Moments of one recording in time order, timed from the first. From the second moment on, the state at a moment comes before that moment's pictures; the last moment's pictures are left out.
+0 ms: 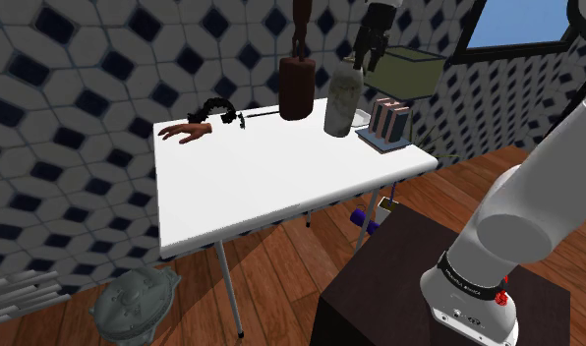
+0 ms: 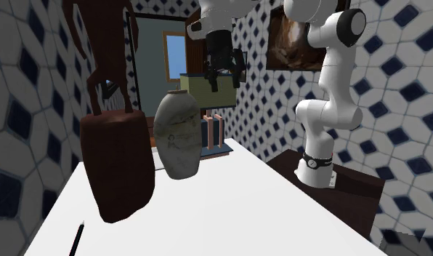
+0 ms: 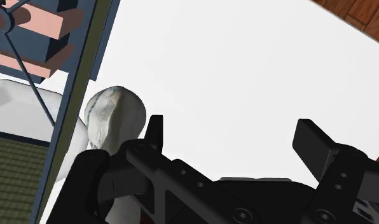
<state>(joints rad) -0.04 -0.15 -0.37 -1.74 0.15 1.53 -0.41</state>
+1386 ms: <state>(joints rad) -0.17 0.28 -0.46 -1.30 0.34 1.45 -0.59</state>
